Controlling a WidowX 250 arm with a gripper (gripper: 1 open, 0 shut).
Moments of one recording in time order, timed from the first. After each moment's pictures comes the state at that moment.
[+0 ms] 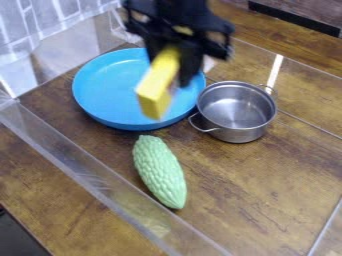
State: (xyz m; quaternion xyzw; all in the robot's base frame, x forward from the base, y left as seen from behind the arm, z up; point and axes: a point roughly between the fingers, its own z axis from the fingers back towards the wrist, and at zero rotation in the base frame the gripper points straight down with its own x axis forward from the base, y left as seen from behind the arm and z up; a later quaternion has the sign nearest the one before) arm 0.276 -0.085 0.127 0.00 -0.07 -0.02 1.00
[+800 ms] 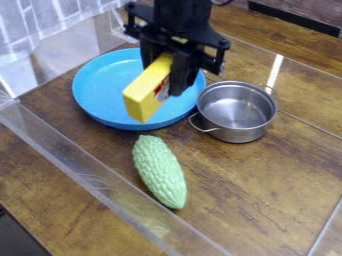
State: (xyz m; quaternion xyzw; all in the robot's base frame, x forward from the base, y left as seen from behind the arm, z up) arm 0.276 -0.057 0.130 0.04 -0.05 -0.05 1.00
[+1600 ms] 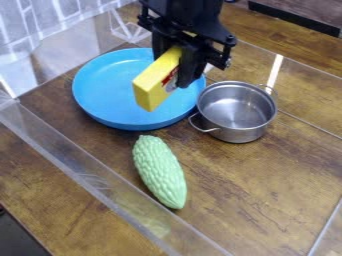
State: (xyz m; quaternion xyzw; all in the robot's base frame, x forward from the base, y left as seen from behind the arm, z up) arm 0.294 -0.056 0.122 0.06 -0.06 -0.08 0.99
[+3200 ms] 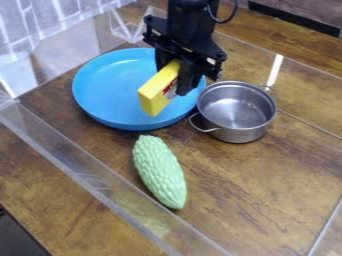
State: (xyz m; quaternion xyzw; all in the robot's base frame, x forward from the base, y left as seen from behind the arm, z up) arm 0.325 -0.041 0.088 0.05 -0.05 -0.10 0.99
